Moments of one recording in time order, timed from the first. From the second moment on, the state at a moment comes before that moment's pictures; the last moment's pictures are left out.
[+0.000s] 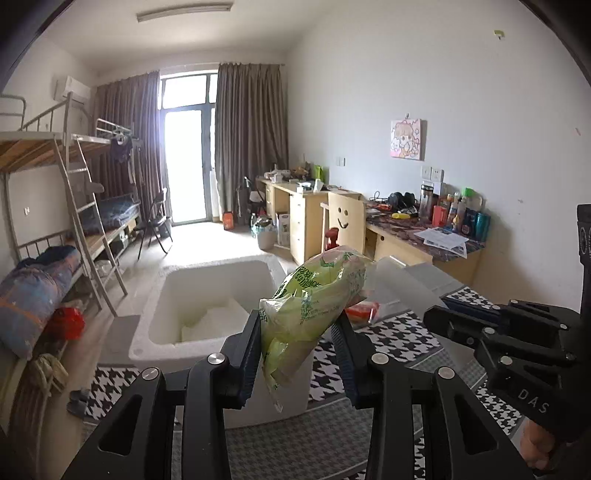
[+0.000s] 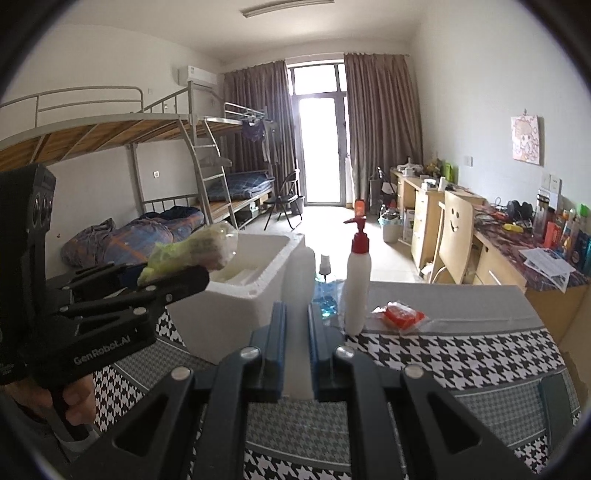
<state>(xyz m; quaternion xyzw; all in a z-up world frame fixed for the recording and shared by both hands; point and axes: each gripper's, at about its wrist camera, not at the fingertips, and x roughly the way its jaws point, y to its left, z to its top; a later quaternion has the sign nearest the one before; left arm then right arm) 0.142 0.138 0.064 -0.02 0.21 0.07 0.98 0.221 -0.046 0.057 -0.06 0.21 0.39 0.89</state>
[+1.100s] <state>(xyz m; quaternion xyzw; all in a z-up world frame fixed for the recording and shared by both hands) 0.162 0.186 0.075 -0.04 0.18 0.17 0.97 0.231 0.012 0.072 -0.08 0.17 0.43 0.88</state>
